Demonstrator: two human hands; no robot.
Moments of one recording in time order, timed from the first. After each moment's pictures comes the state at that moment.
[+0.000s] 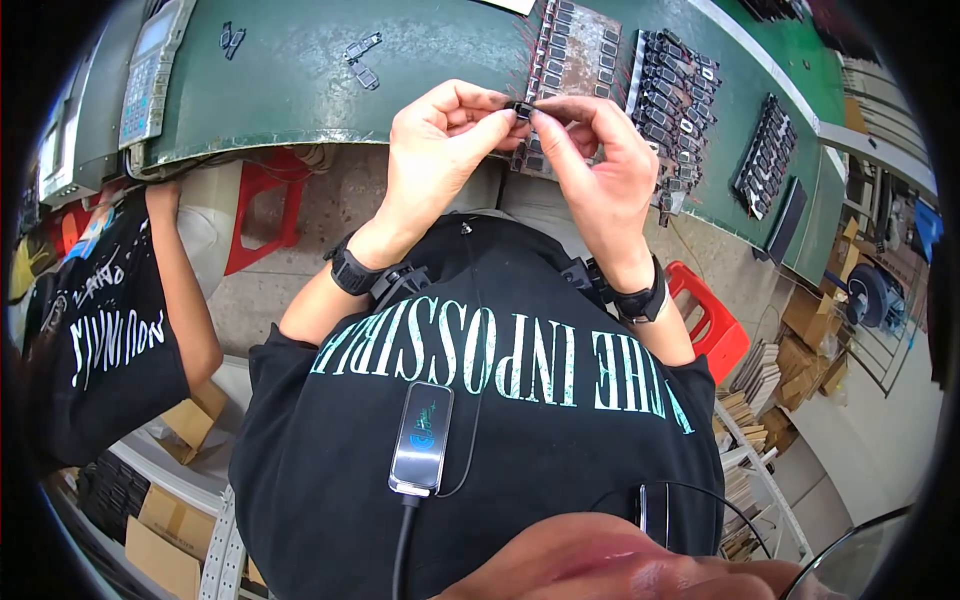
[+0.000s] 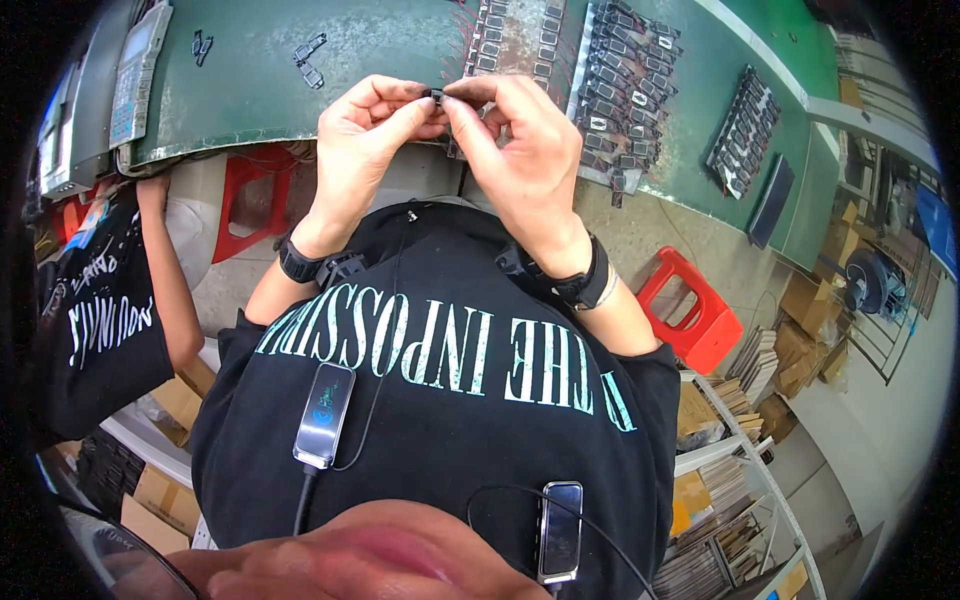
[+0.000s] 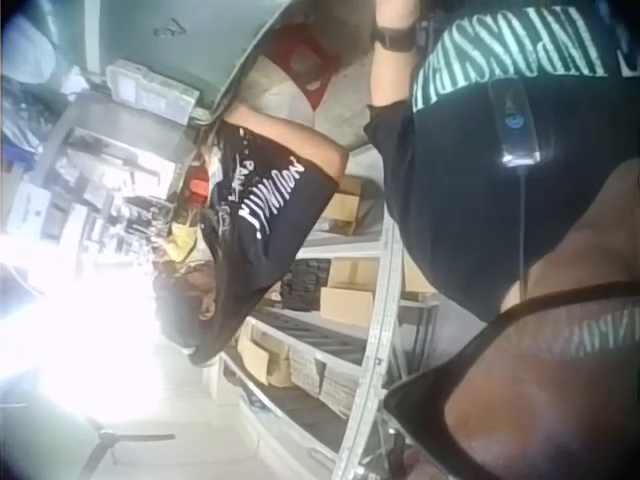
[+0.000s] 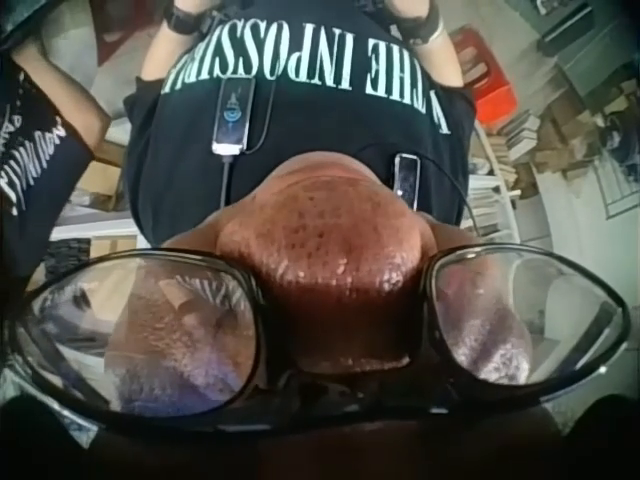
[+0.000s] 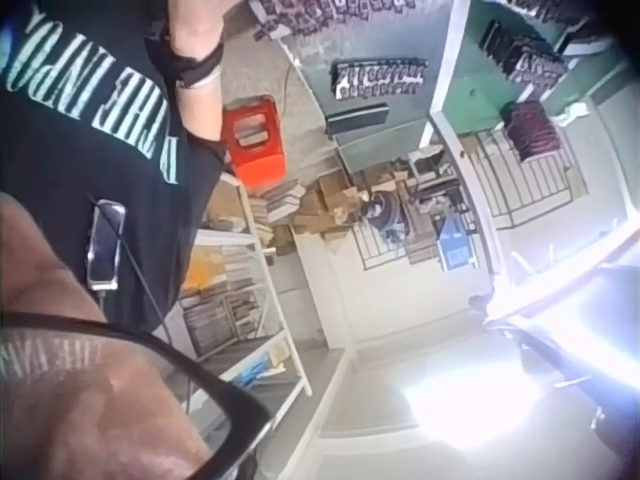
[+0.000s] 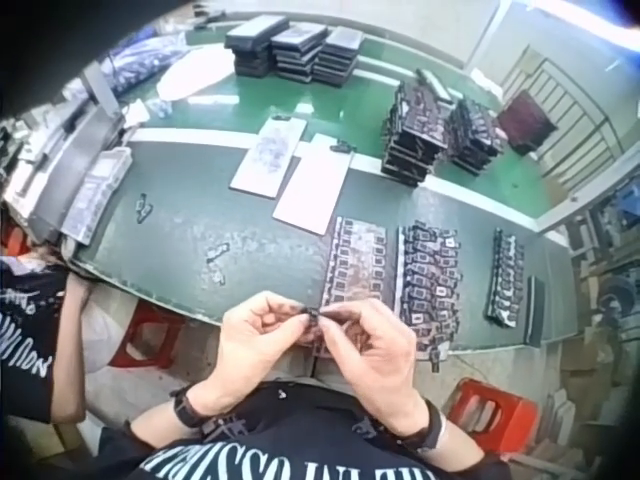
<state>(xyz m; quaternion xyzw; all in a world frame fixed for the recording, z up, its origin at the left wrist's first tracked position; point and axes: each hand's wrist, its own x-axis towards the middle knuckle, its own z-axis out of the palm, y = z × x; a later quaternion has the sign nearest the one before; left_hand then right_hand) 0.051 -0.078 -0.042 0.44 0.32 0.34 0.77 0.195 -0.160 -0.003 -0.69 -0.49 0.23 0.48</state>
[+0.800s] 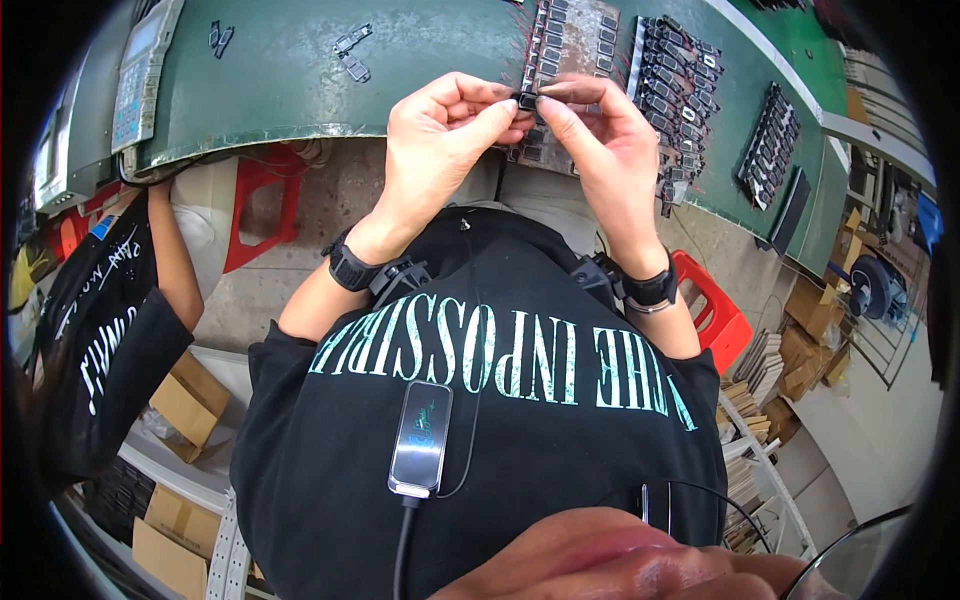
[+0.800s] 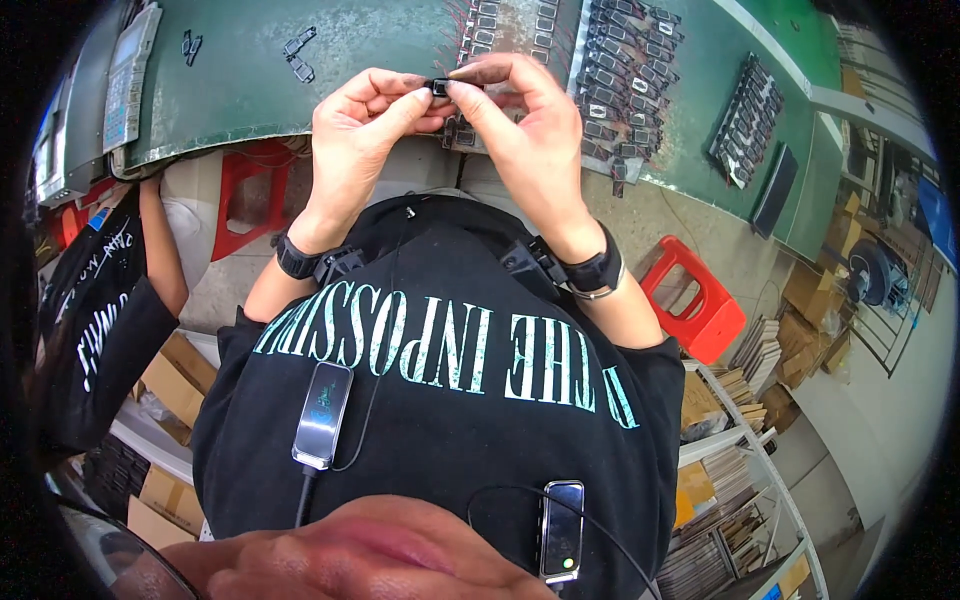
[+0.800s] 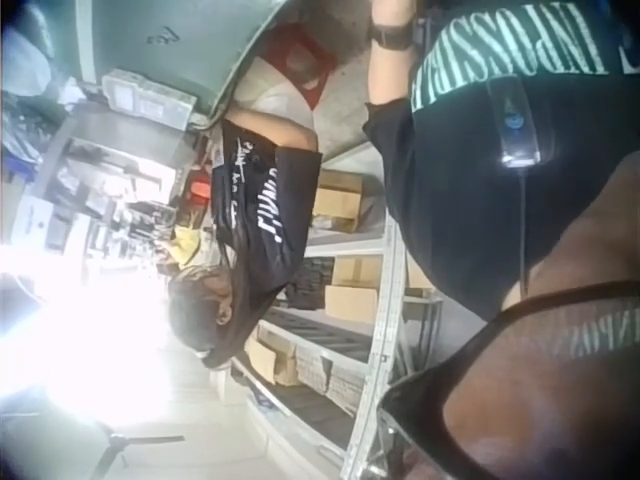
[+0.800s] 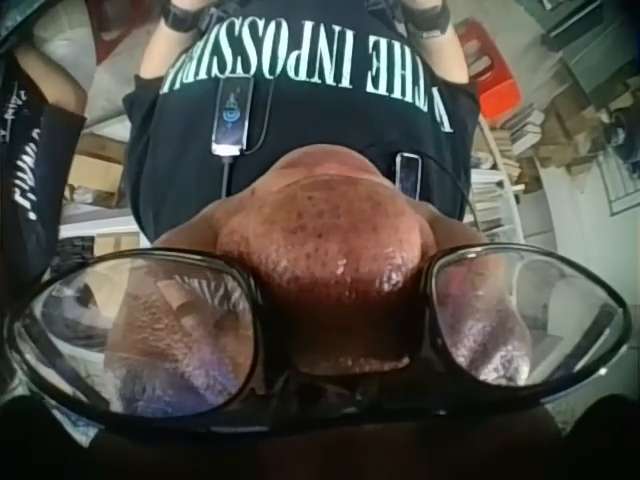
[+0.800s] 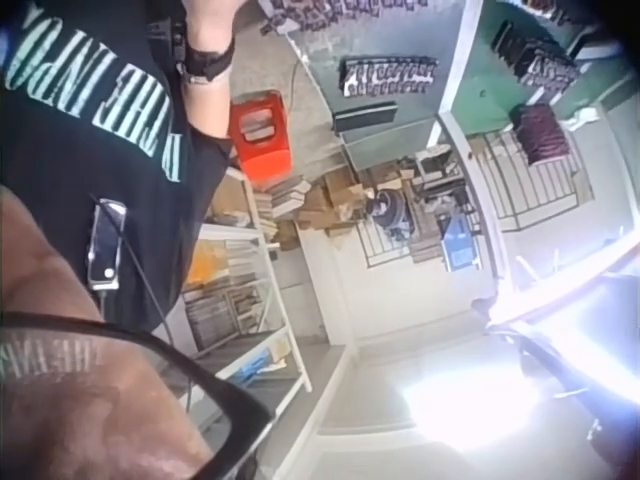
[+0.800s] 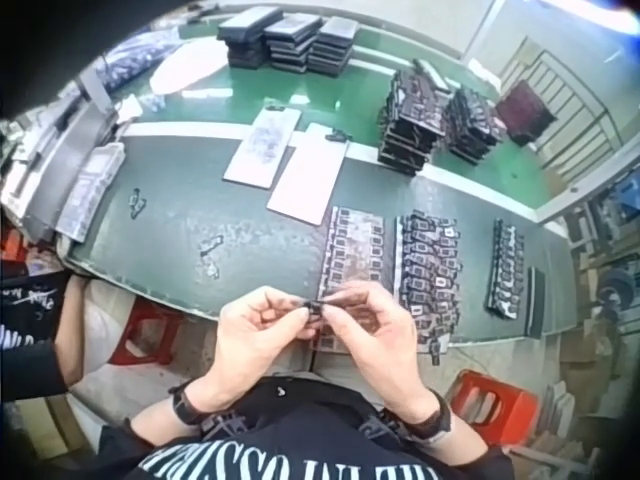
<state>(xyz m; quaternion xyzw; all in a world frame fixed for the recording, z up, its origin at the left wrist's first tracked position) 0.054 -0.079 -0.039 0.45 0.32 0.33 0.77 0.209 -0.161 -0.012 -0.63 -0.32 0.46 0.54</state>
